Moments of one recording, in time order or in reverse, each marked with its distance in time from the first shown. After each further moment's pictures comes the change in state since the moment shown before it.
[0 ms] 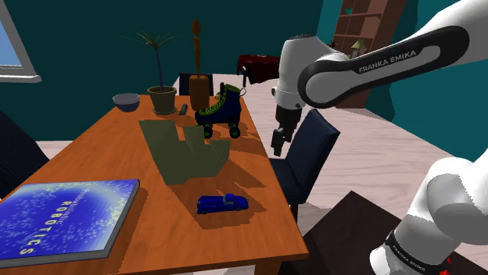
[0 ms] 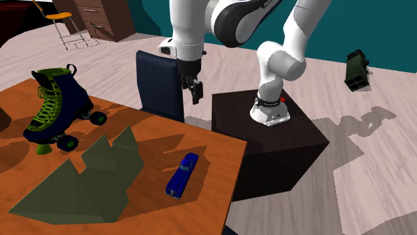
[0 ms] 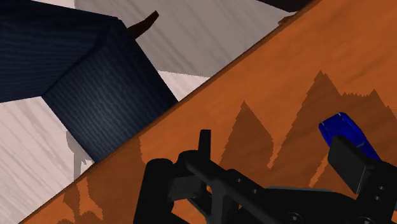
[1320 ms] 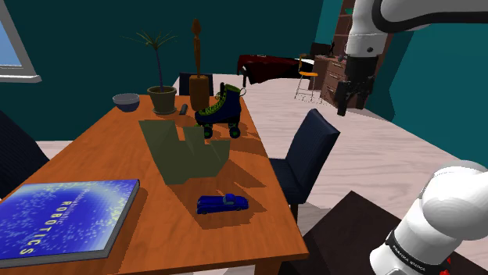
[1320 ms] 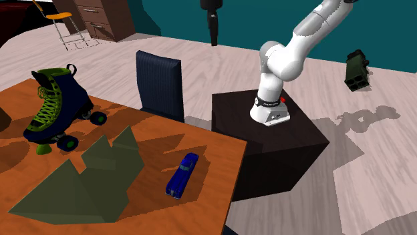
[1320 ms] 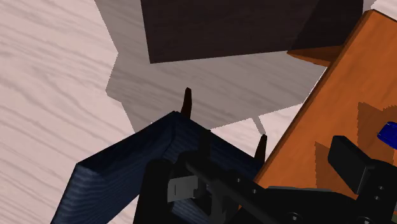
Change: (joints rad) arm -0.180 -0.372 -0.172 0.101 -0.015 -0.575 0.083
